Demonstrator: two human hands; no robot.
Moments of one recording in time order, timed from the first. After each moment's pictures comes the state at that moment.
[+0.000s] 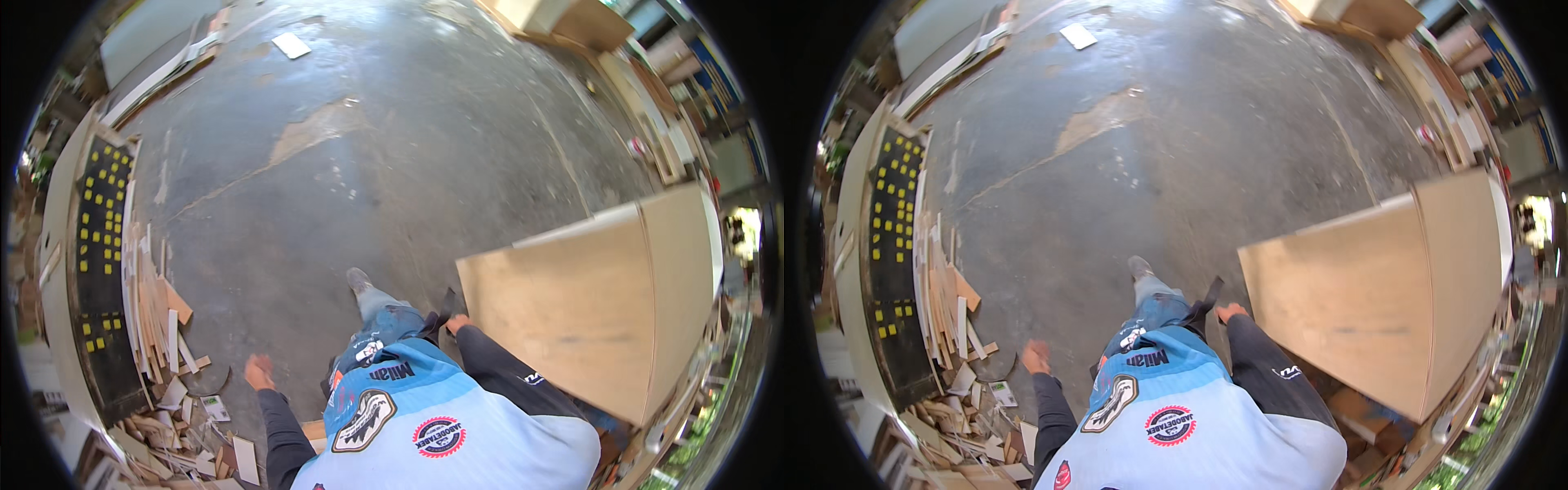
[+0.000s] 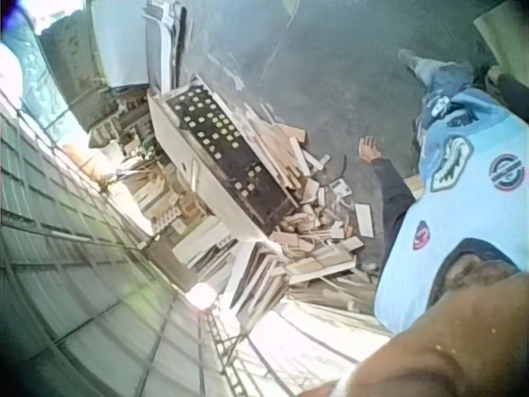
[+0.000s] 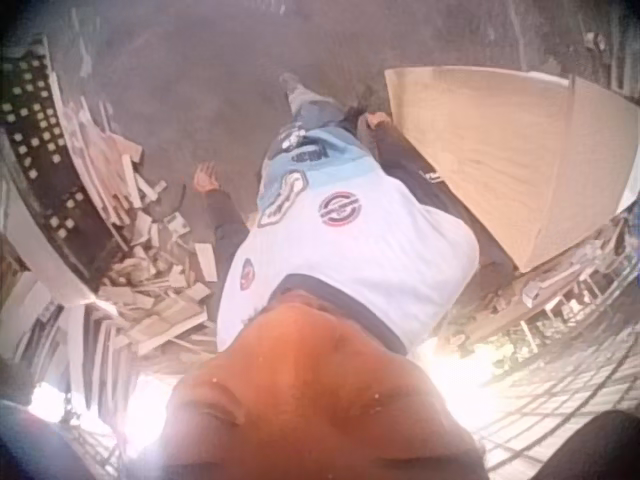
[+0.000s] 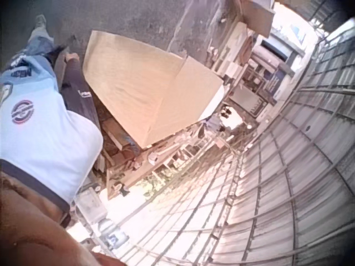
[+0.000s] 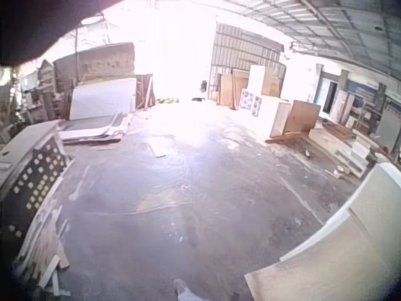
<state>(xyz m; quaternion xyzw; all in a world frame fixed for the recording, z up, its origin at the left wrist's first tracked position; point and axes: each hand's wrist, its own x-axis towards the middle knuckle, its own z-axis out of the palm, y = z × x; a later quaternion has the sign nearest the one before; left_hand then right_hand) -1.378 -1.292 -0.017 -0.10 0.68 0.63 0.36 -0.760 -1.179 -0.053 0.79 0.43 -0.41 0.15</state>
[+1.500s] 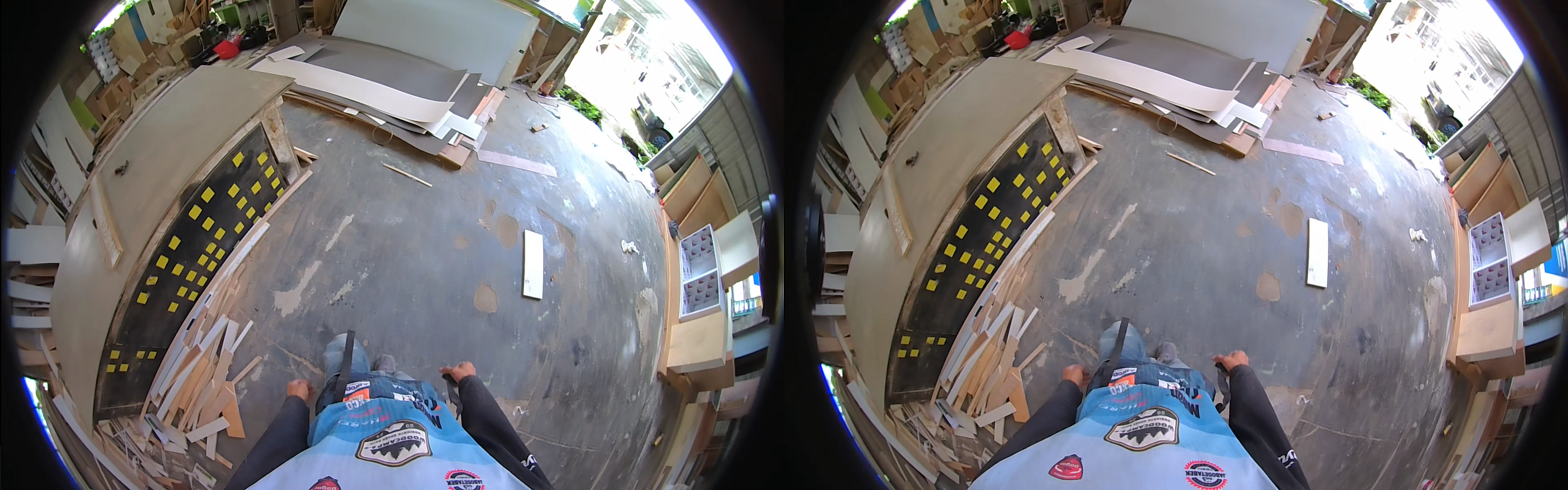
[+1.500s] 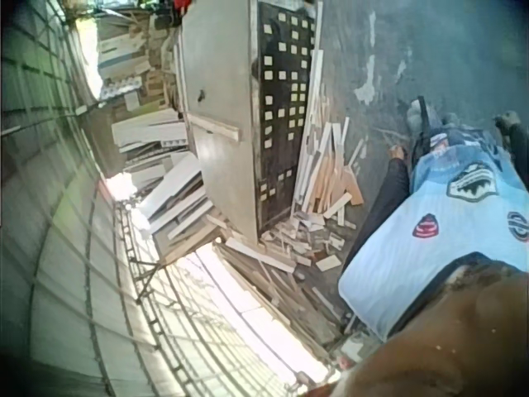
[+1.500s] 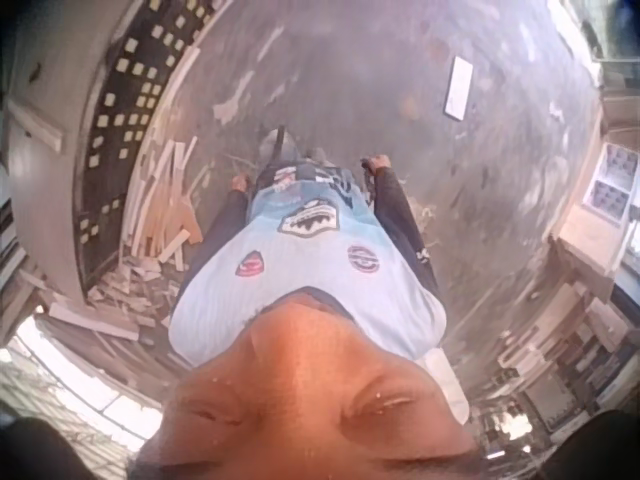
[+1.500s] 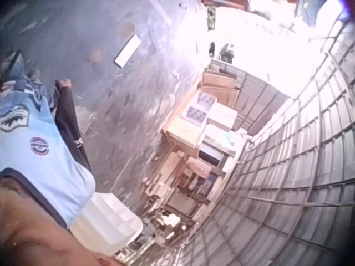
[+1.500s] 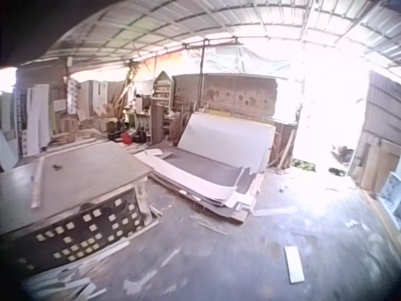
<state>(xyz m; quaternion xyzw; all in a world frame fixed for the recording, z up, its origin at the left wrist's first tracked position) -2.059 -0.480 -0.078 -0.19 0.78 0.44 0.40 -1.752 -0.050 0.021 0.61 0.65 -0.43 0.16</state>
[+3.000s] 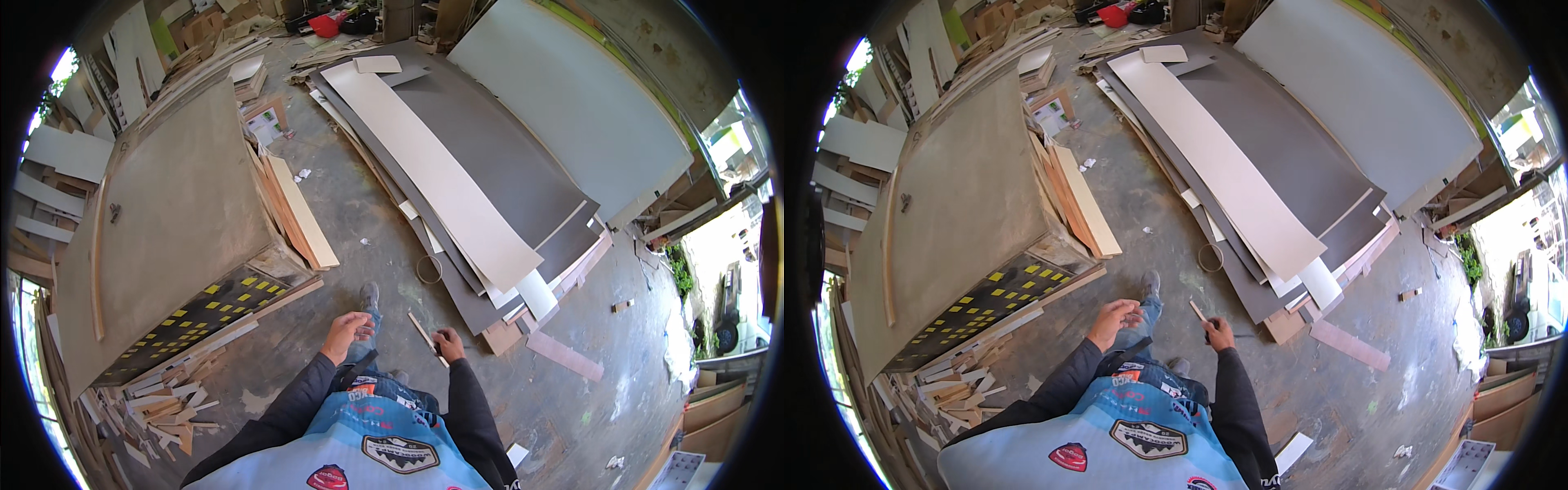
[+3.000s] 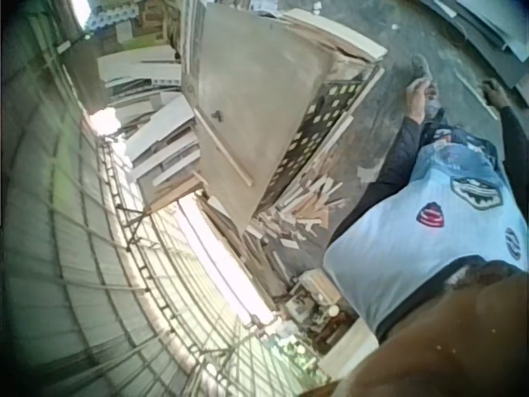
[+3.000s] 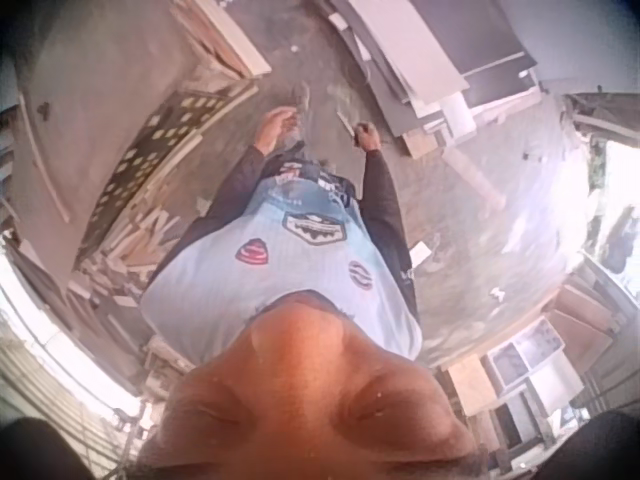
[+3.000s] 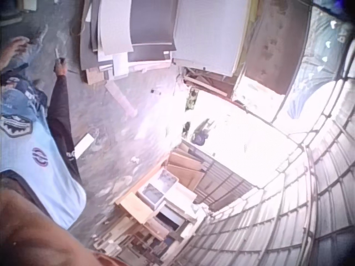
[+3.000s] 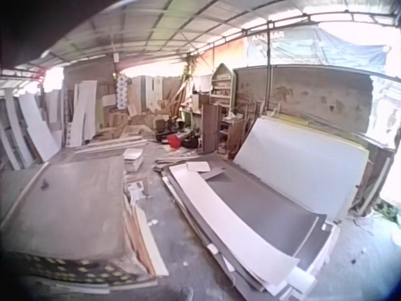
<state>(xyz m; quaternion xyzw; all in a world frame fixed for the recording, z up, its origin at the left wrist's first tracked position) -2.694 0.410 0.133 -0.08 0.58 0.71 0.38 -2.560 0.689 0.027 0.38 0.69 -0.61 0.08</state>
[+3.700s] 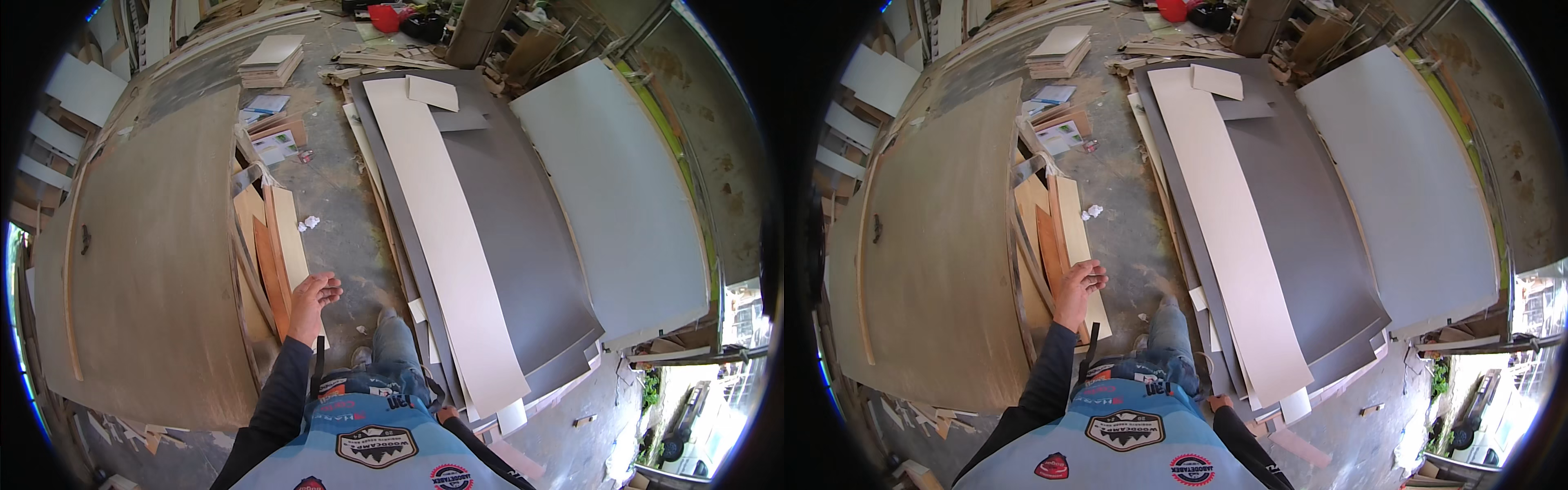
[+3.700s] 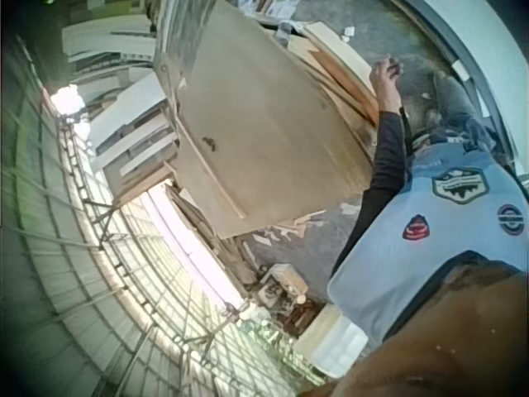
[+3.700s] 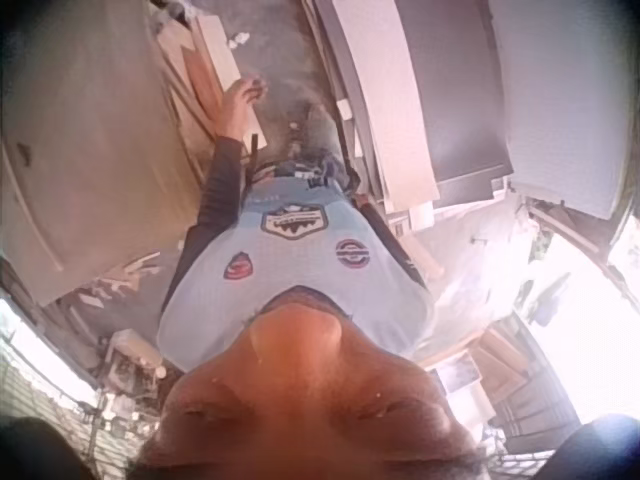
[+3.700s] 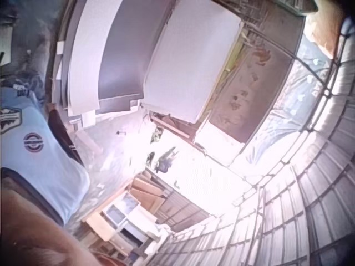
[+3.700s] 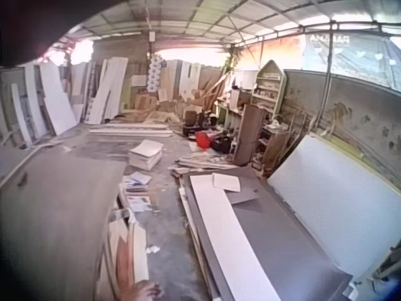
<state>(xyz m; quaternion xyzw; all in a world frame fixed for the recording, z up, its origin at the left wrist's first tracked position) -3.245 0.457 0.181 -0.17 0.51 0.83 0.13 -2.885 0.826 -0.056 0.41 0.80 -0.23 0.37</state>
